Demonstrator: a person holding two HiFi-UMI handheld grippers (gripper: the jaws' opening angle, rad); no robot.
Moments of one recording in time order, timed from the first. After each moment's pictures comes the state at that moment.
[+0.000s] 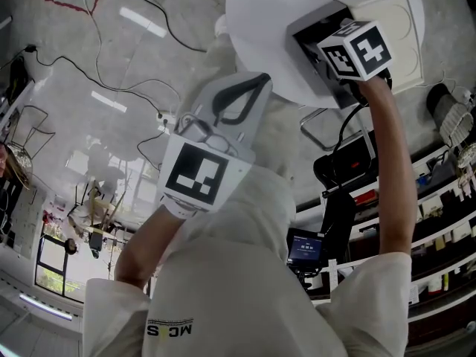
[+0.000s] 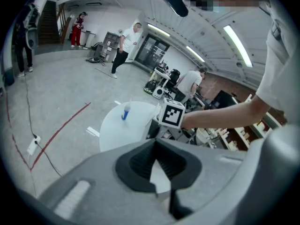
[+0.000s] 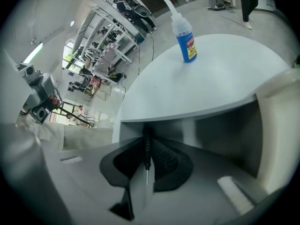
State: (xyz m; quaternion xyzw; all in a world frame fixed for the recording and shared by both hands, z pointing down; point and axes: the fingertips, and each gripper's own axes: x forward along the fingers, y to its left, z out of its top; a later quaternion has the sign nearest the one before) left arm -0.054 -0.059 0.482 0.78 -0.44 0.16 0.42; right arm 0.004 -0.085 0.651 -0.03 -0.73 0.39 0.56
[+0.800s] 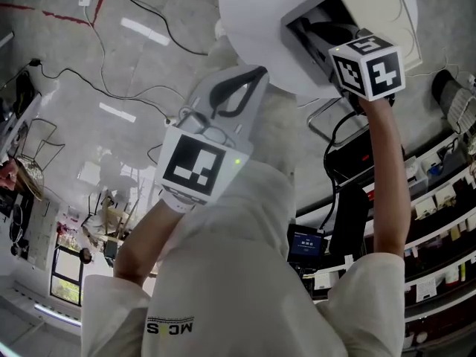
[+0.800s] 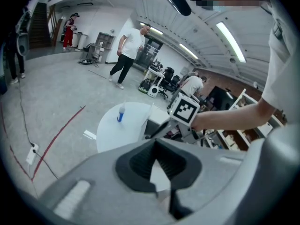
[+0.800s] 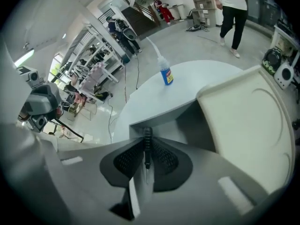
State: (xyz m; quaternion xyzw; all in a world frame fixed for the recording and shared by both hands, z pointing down) left arm -0.047 -0.056 0.468 0.80 -0.41 0.18 0.40; right arm 0.025 -0.102 0.607 0.11 -0.77 0.38 0.50
